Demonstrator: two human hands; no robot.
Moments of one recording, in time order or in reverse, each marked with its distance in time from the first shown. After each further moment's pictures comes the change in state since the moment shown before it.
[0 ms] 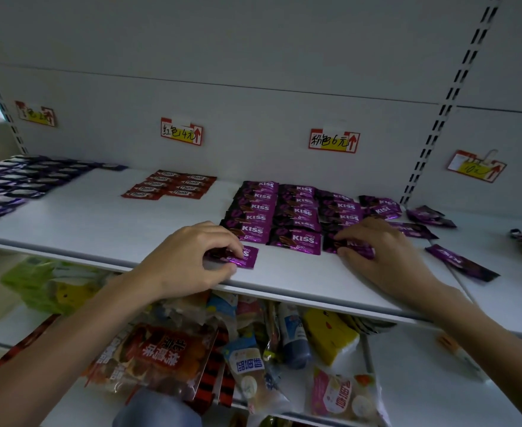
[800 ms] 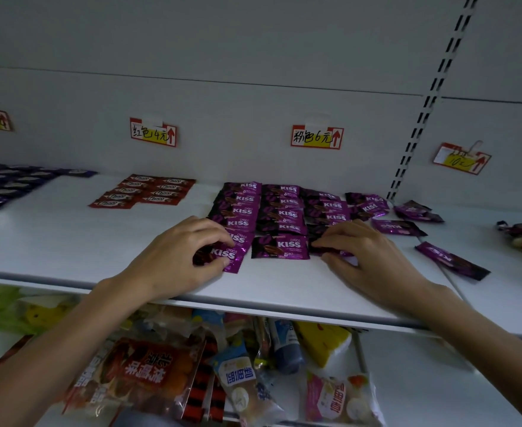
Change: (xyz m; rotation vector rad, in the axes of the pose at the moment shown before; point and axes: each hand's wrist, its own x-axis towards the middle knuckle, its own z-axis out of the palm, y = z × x) left_hand 0.031 -0.019 0.014 0.054 0.031 0.043; right_hand 0.006 0.004 0.004 -0.057 -0.066 -0.126
